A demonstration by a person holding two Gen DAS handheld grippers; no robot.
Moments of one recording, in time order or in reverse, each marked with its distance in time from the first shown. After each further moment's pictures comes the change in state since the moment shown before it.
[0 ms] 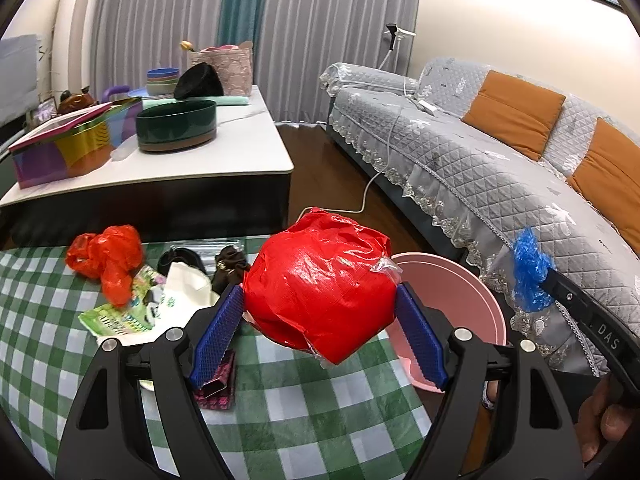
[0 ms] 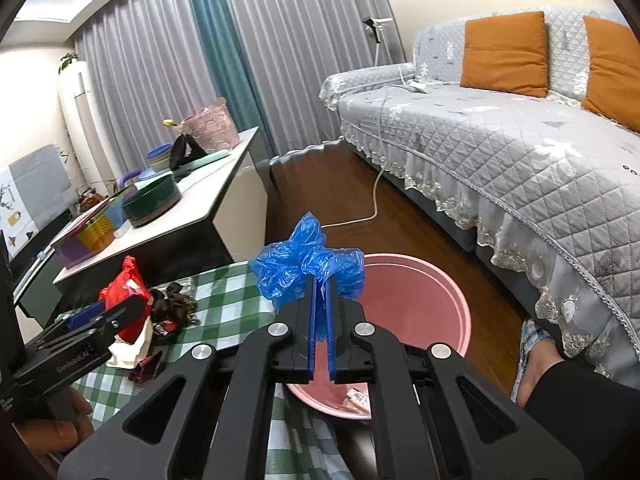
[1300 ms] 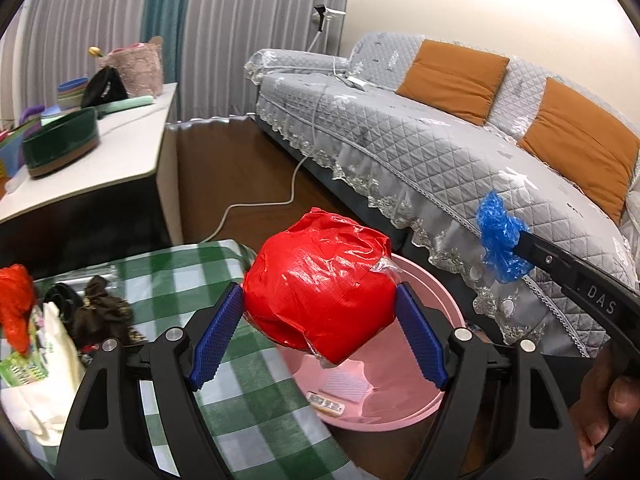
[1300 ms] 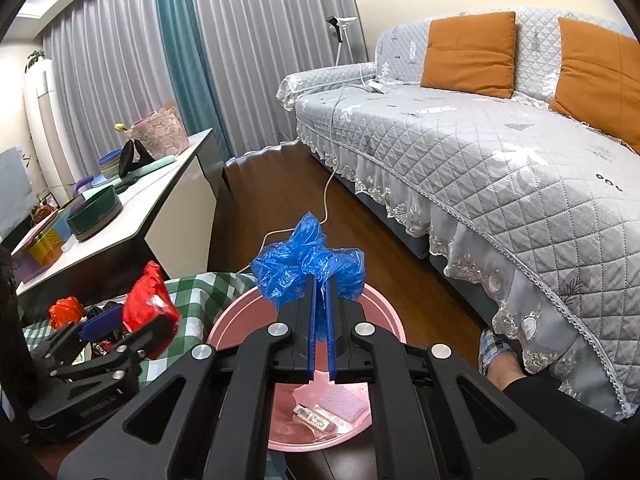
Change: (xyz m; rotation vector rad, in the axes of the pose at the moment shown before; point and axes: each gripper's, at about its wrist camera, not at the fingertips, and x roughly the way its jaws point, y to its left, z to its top) left arm 0.068 -0.078 0.002 0.135 0.045 -0.203; right arm 0.023 -0.049 0.024 0.013 0.004 -0.145
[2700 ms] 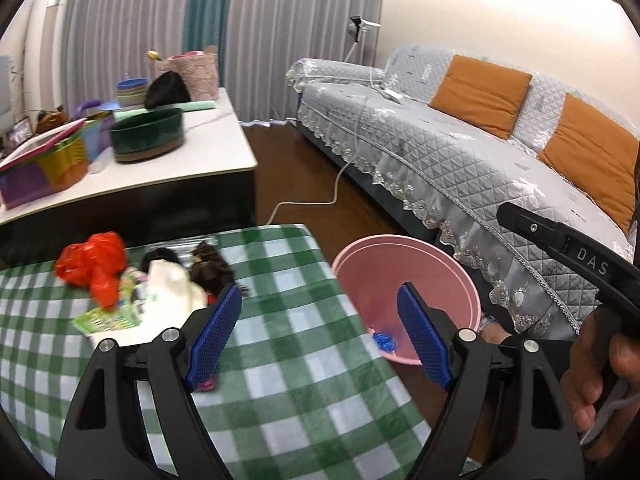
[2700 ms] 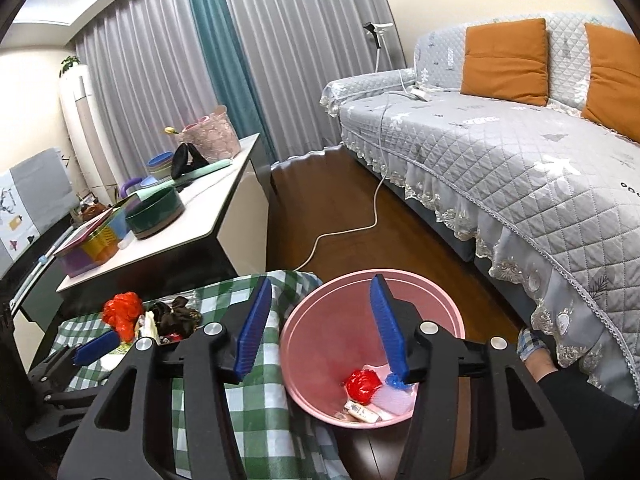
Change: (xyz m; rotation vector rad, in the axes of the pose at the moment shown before) left arm -0.109 0.041 -0.024 -0.051 -0.026 0.136; right arm -0.043 0.049 -0.003 -0.018 -0.017 0.154
